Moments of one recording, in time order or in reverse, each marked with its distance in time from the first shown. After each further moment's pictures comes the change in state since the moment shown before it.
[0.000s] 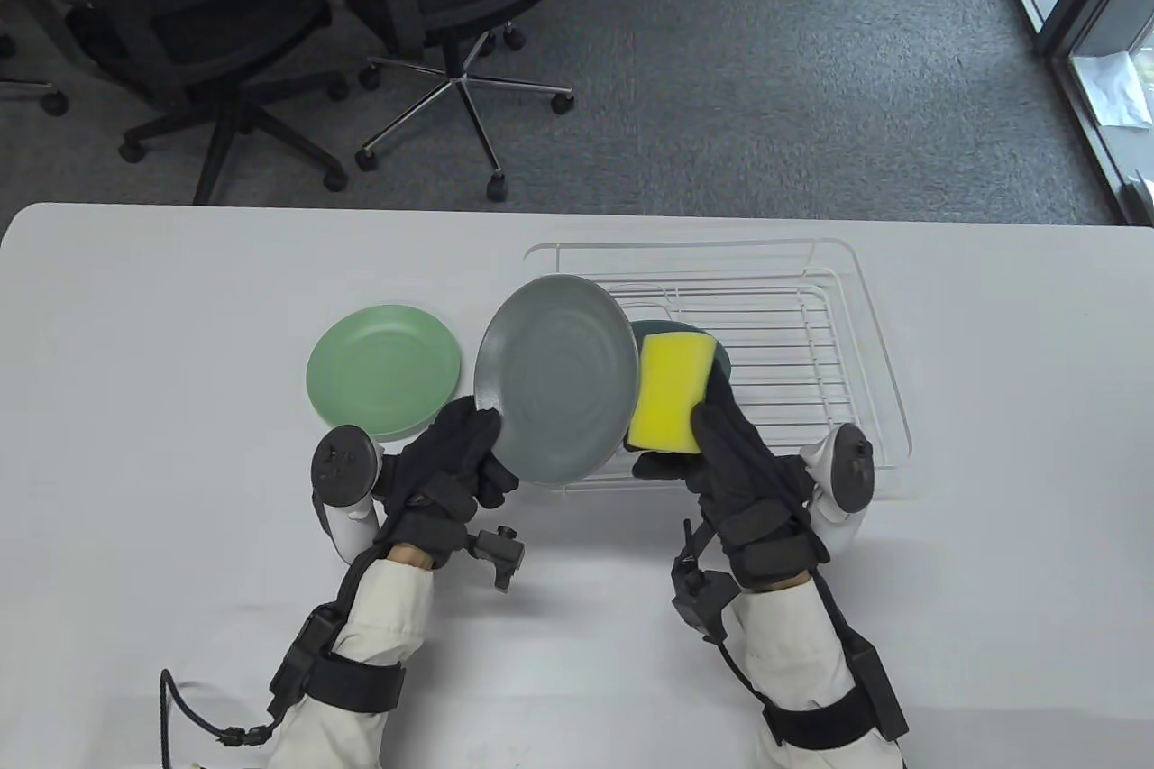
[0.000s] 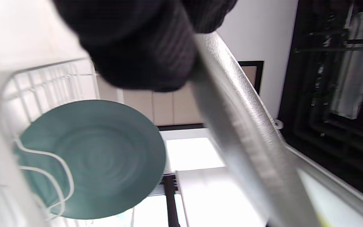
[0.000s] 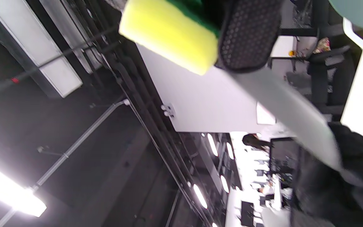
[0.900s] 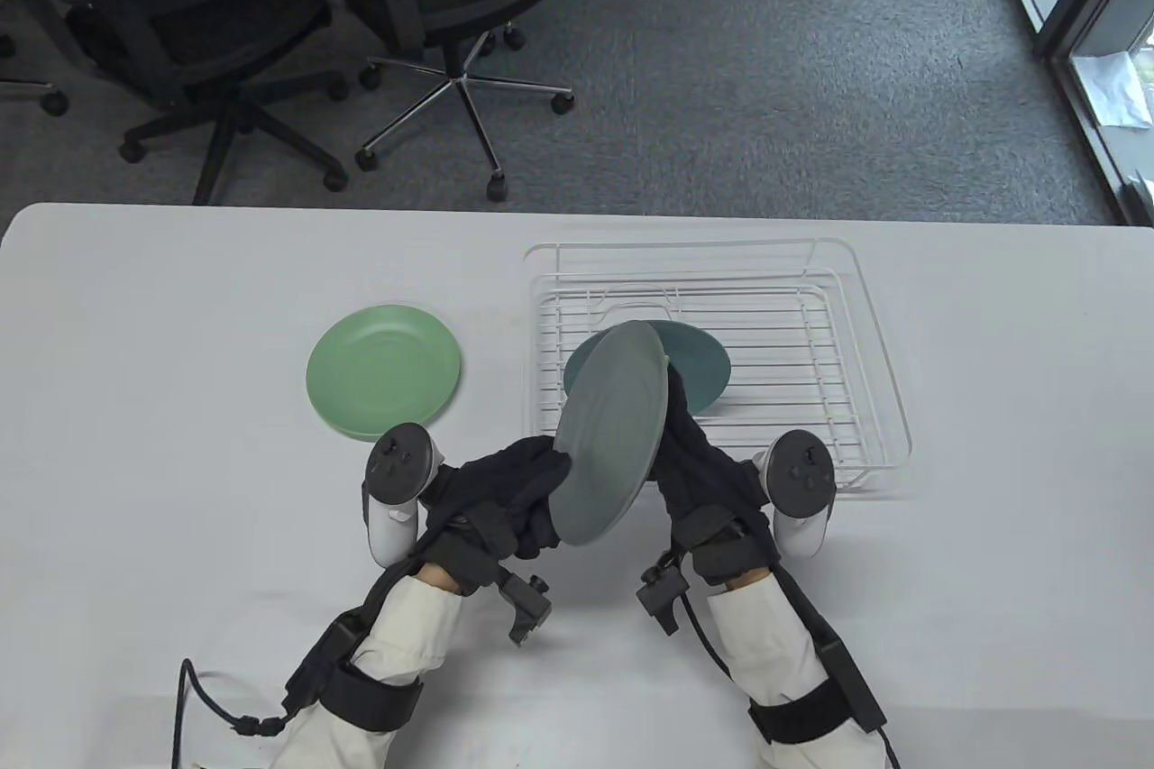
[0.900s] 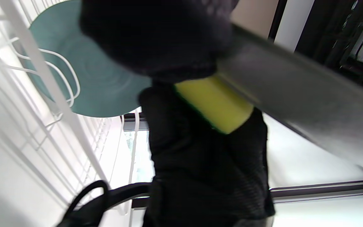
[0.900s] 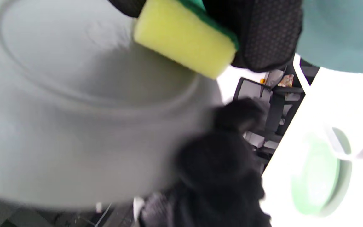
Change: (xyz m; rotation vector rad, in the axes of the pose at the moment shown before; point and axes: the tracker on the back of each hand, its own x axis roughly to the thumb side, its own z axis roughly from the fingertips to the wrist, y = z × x) left_hand 0.021 -0.048 0.014 -0.300 0.069 0.046; right_hand -0.040 0.032 -0.005 0.042 0.096 0.342
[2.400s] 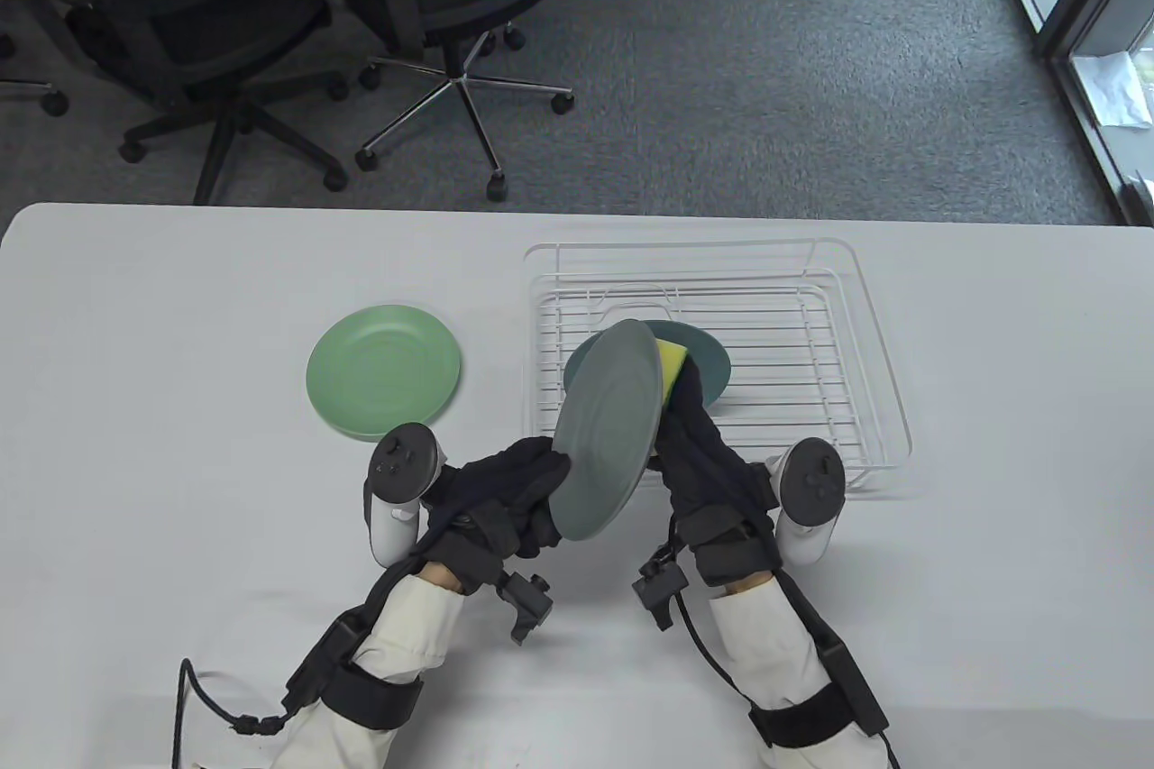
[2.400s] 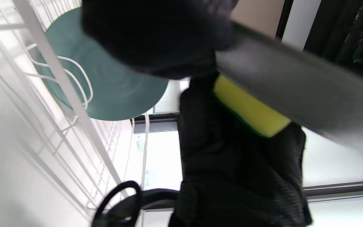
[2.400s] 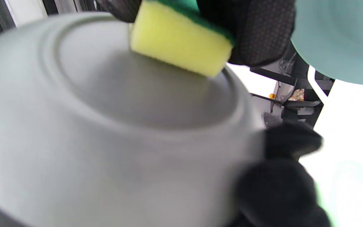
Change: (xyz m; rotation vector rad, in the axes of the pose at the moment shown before) left_hand -0.007 0.000 -0.002 -0.008 0.037 -0.048; right_hand 0.007 -0.007 0.004 -0.103 -0.037 -0.033
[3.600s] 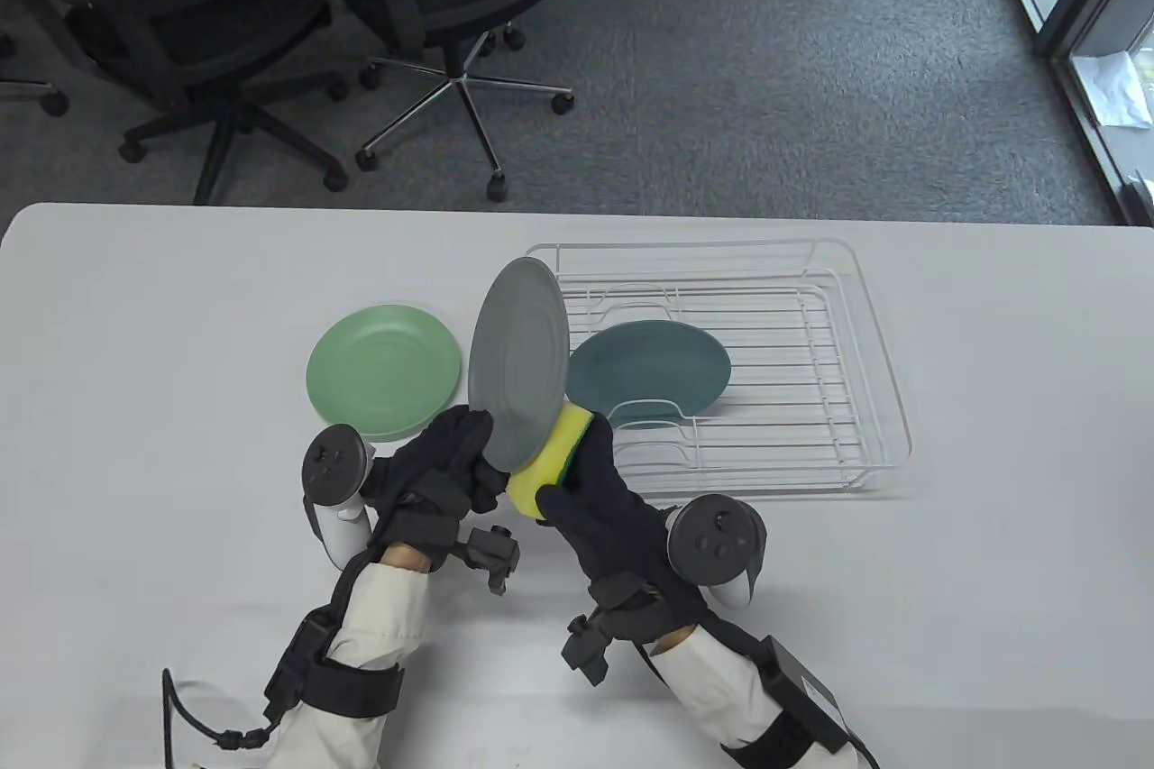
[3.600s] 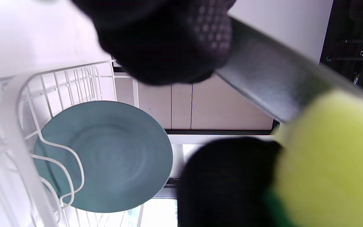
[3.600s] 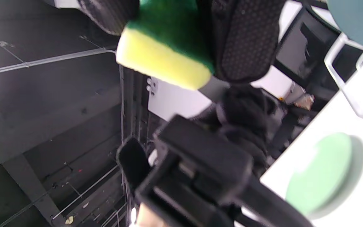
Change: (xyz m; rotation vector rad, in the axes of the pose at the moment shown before) left_hand -0.011 0.053 0.010 0.339 0.044 0.050; right_hand 0.022 0.069 0.022 0.042 -0.127 0.275
